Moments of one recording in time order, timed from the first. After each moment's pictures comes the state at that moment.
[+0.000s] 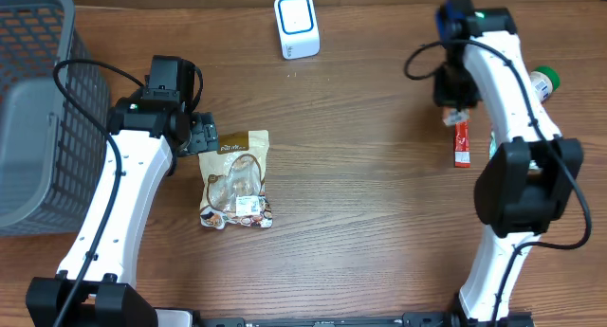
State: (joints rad) left arm -0.10 1.55 1.33 -1.04 -0.28 -0.31; right arm 0.05 2.16 1.97 -1.39 0.33 0.25
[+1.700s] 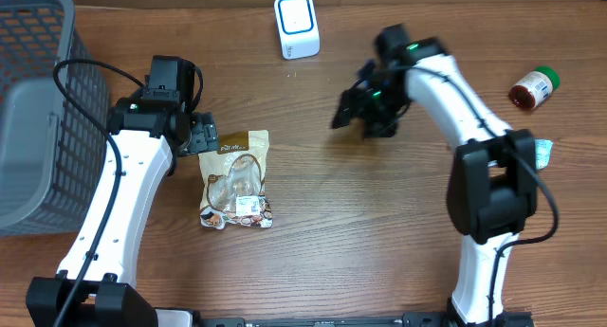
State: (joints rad) left arm -0.10 1.55 1.33 -1.04 -0.28 -0.31; right arm 0.28 2.16 1.77 -1.11 -0.49 0.31
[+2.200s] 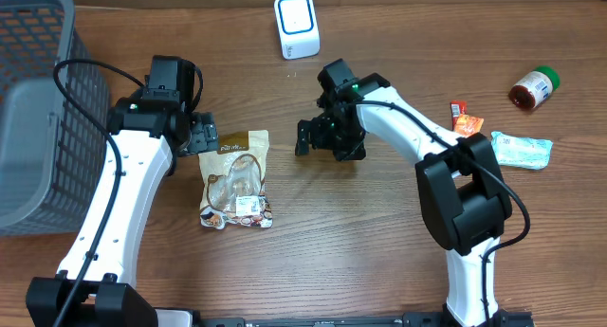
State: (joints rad) left arm -0.10 1.55 1.33 -1.04 -0.28 -0.31; right arm 0.48 2.16 1.62 -0.91 -0.35 0.45
